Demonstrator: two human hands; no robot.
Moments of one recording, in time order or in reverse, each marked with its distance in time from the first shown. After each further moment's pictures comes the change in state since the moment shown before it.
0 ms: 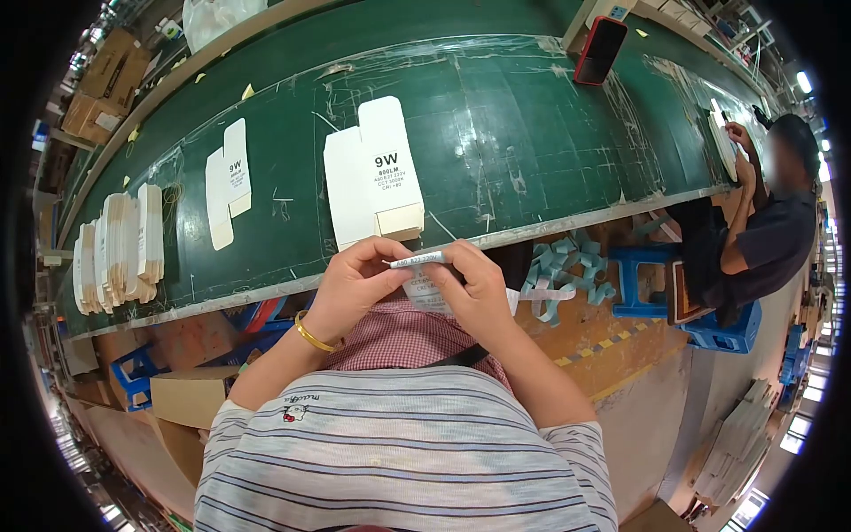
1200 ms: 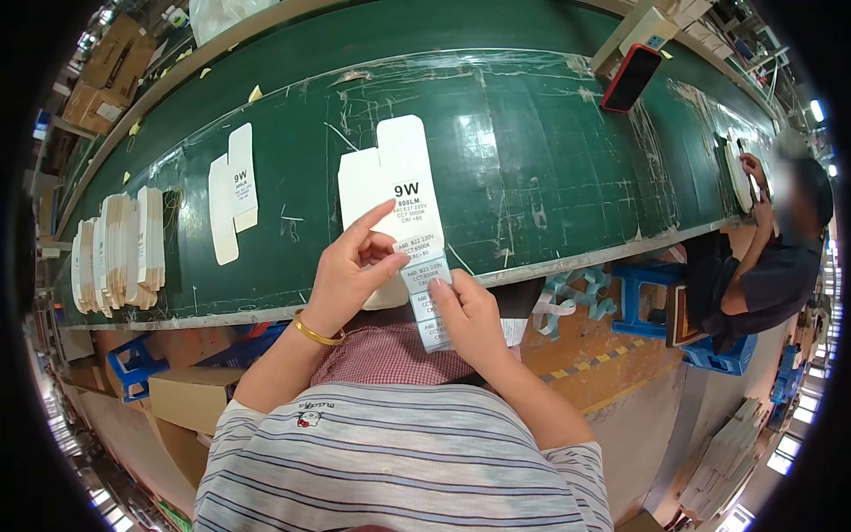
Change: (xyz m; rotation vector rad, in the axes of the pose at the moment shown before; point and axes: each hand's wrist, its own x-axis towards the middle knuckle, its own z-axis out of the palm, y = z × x) left_hand 0.040 0.013 -0.037 0.413 0.228 0.193; right_hand 0.017 0.017 0.030 0.186 -0.031 0.465
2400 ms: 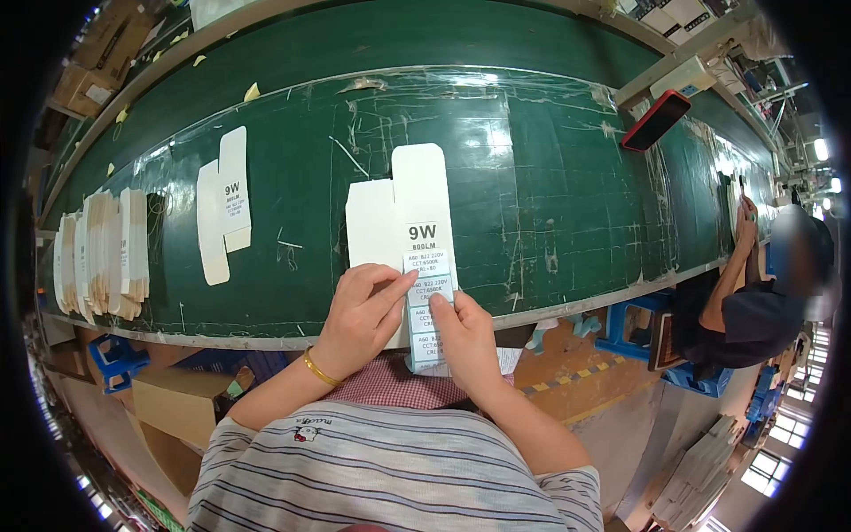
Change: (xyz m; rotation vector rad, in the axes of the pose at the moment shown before) left_hand 0.010 -0.032 -0.009 0.550 0.101 0.531; right_hand 0.040 -0.019 0.025 0.386 0.043 0.315
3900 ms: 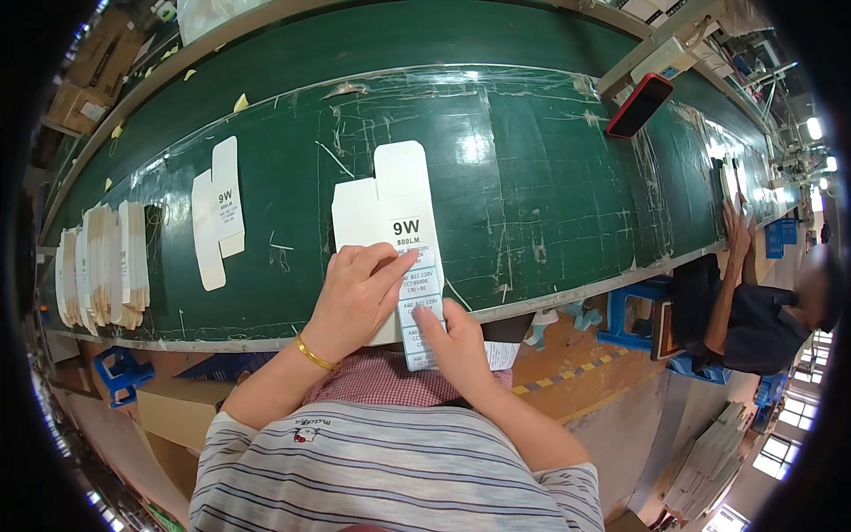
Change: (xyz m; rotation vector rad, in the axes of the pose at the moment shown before) left_hand 0.025 0.004 0.000 0.172 -0.120 0.038; right_hand -0.010 0.025 -0.023 -0.282 -0.009 -0.097
